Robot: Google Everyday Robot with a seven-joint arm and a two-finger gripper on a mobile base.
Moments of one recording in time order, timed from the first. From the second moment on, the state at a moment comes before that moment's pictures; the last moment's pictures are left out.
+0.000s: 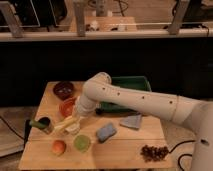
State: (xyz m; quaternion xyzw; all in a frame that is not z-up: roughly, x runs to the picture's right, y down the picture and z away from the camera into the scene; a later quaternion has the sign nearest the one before) arm -0.142 0.145 0.710 -0.28 -0.32 -0.17 0.89
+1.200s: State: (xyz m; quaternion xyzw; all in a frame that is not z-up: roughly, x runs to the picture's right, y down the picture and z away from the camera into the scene) arm -0.155 0.142 0.720 -0.29 -0.38 -0.32 0.82
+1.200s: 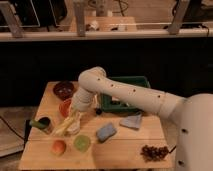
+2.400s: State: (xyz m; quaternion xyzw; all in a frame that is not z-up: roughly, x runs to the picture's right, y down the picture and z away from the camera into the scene) arm -0.163 0.137 0.739 -0.31 -0.42 -0.39 0.77
